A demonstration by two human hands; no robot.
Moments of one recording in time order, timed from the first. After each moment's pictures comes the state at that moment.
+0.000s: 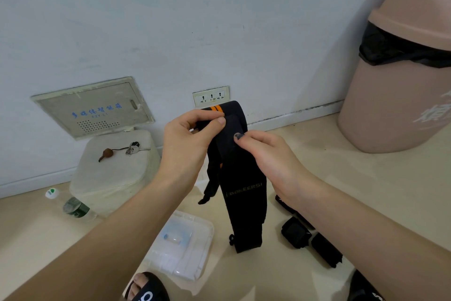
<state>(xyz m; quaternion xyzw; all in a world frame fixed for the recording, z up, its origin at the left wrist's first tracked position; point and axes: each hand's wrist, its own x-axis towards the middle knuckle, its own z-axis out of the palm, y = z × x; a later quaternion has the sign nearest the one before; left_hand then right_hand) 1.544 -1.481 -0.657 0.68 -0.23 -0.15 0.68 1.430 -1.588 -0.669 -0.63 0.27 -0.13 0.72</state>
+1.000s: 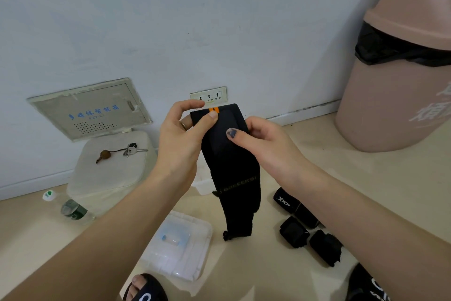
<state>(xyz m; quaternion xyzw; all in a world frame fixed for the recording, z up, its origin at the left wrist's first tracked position) 1.543 -1.485 -0.651 0.63 -0.19 -0.20 0.73 1.432 -1.601 -0.666 -0.67 0.21 -0.18 0.69</state>
